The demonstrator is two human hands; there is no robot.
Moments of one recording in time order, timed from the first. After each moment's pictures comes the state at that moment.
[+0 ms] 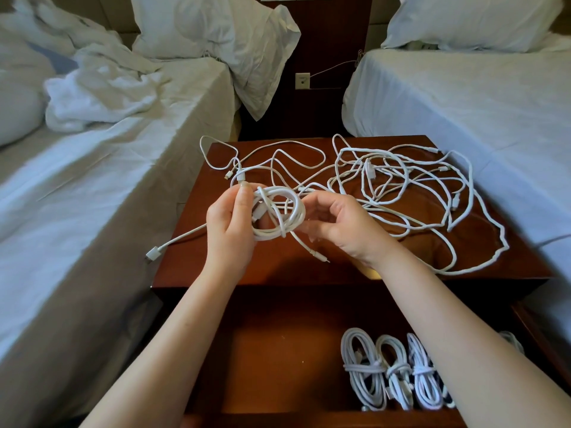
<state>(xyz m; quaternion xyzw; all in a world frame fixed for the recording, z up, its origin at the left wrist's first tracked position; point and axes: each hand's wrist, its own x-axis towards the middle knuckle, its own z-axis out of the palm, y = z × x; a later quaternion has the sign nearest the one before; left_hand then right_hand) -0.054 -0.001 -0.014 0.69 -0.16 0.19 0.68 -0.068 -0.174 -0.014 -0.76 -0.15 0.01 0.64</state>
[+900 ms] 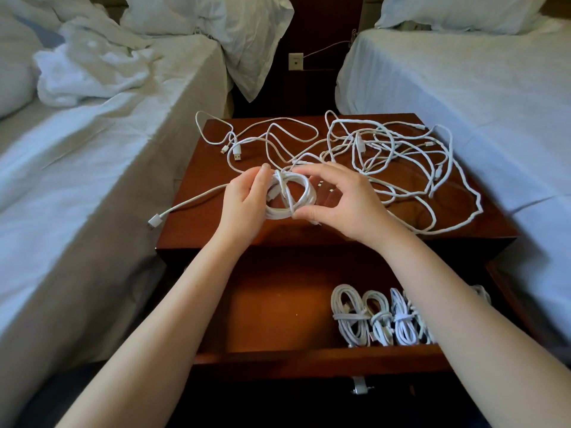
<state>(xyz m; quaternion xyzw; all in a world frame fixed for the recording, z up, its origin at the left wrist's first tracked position) -0.065 -0.004 -0.021 0.77 -0.16 0.08 0.62 -0.105 -0.178 -0.008 -0.88 -0.18 -0.15 0.42</state>
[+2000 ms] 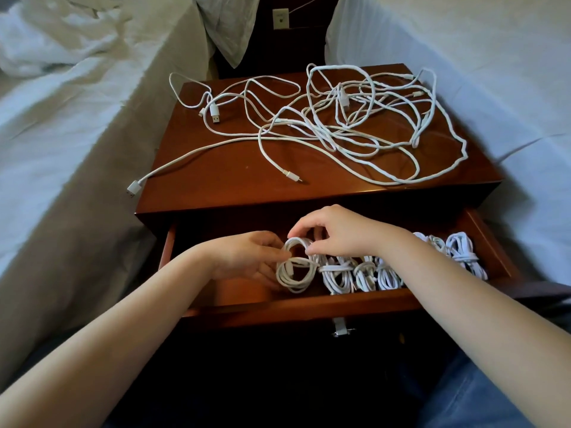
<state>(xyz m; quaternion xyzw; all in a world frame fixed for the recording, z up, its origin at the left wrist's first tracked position) -0.125 0.005 -0.069 0.72 -0.06 -0.50 0.48 -0.148 -0.196 -0.075 -0.90 -0.15 0.18 0.37</state>
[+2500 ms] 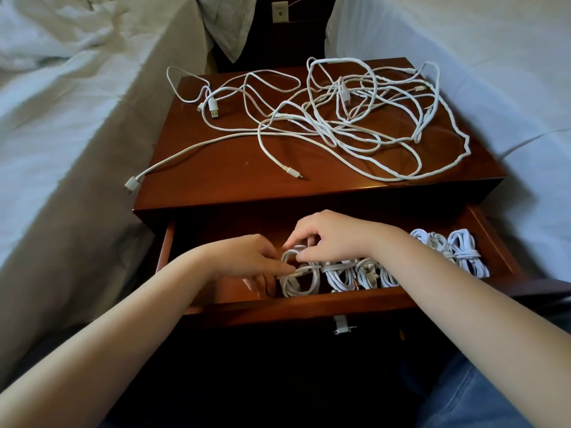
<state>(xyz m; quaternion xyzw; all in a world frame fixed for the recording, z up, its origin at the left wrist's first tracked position) -0.122 0.007 -0.073 0.81 -0.17 -0.48 0.30 -0.149 -0.184 -0.075 -0.90 -0.17 0.25 0.33</state>
